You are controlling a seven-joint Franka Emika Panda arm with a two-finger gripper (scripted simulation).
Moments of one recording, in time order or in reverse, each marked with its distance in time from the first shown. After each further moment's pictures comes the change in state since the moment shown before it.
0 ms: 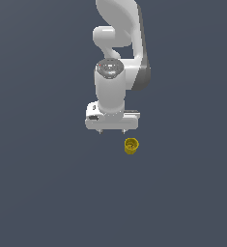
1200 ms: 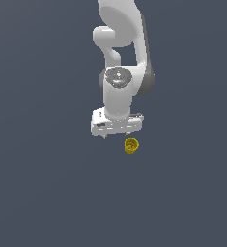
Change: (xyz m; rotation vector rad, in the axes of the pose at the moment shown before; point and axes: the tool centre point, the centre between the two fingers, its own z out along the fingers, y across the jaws) arm 0.006 -0.017 0.019 -0.016 -0.010 -0.143
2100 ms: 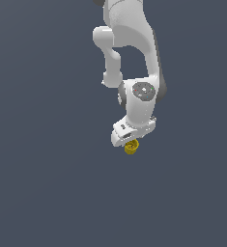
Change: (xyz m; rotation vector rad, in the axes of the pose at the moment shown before) arm 0.009 -0.076 0.048 -0.001 0.016 -0.324
